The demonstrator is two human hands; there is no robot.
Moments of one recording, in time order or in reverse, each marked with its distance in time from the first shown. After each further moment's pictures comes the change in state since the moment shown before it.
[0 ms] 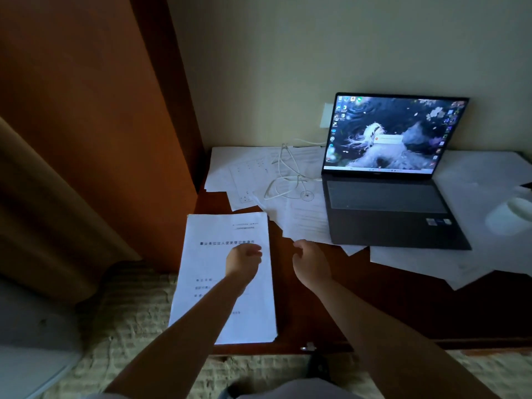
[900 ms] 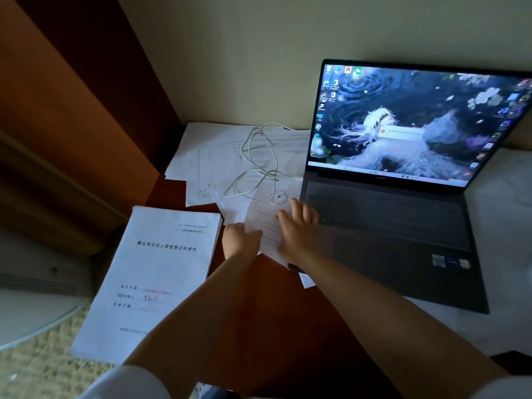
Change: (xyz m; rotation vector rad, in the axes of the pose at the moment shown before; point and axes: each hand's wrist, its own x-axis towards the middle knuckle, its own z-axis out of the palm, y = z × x) left_hand 0.076 0.076 0.149 0.177 0.317 -0.164; right_hand 0.144 0.058 -0.079 -0.515 -0.169 -0.424
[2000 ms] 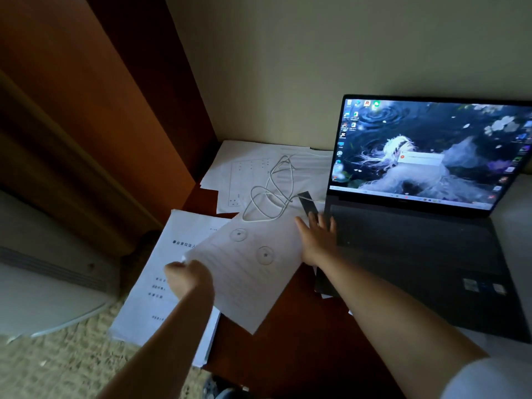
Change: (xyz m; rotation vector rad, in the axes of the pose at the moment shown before) left_hand -0.045 -0.050 -0.099 -0.467 0.708 -0.406; right_hand 0.018 0.000 0.001 -0.182 -0.199 0.001
